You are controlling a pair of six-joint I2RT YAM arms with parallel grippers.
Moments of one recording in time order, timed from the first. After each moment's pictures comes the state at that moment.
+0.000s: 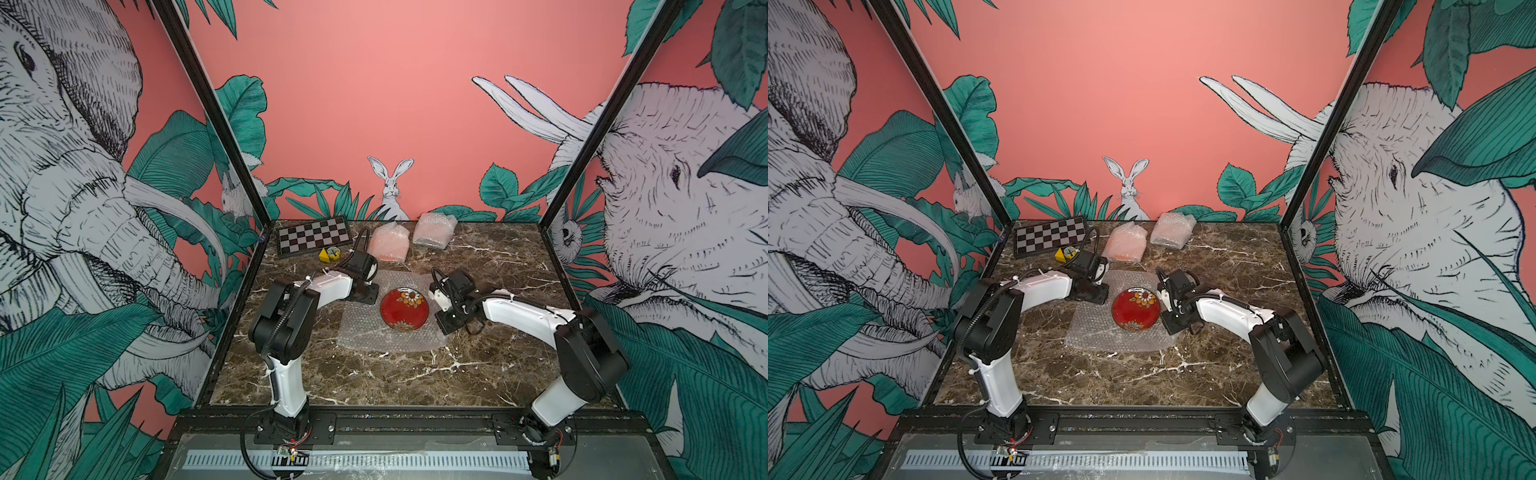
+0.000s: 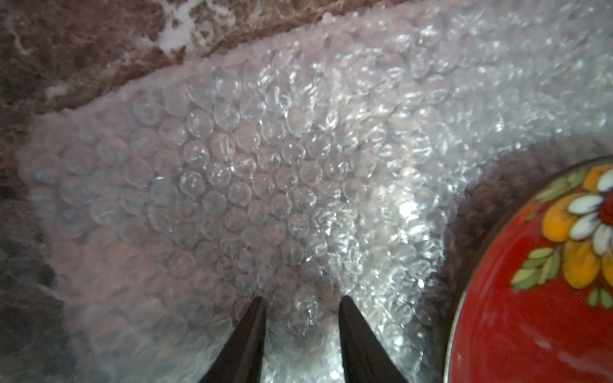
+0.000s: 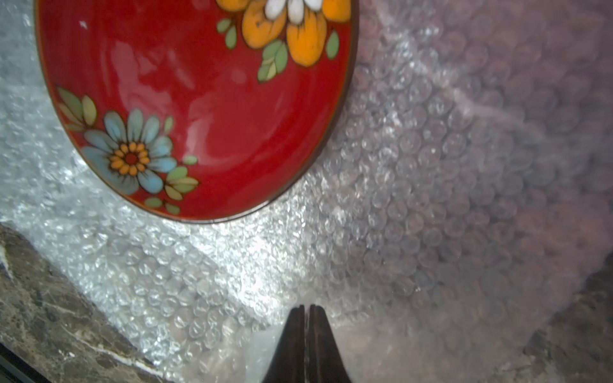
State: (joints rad) left arm -0.45 1.88 1.15 -0.38 0.04 -0.12; right arm 0.62 1.60 0.98 -0.63 -0.14 0.09
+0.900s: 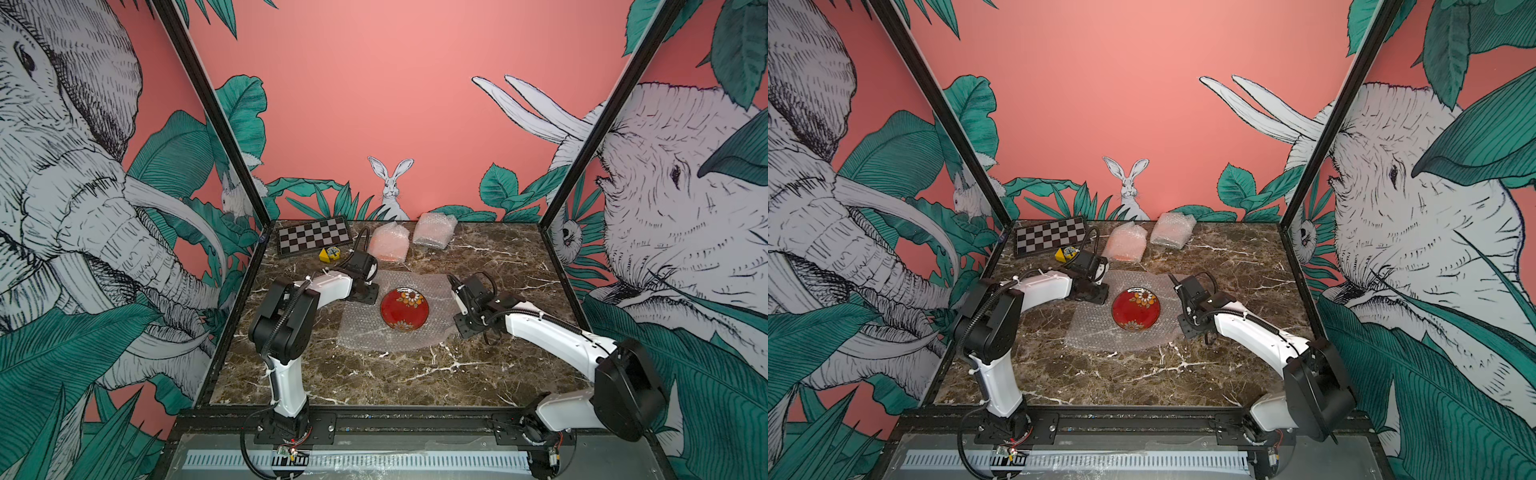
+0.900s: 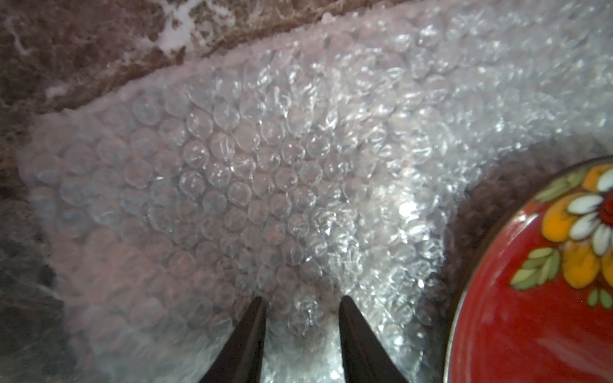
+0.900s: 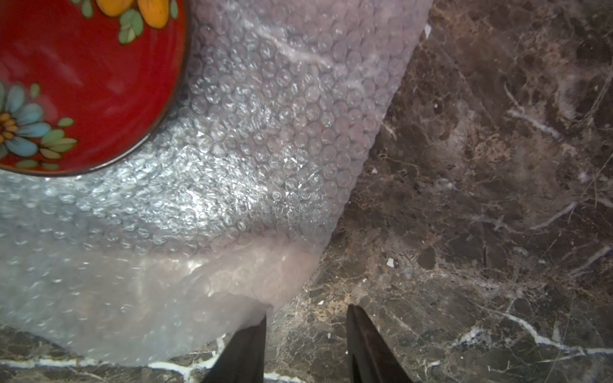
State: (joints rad) left arm -0.45 1.88 1.15 -0.38 0.04 -0.12; right arm 0.62 1.39 0.91 -0.73 0.15 0.17
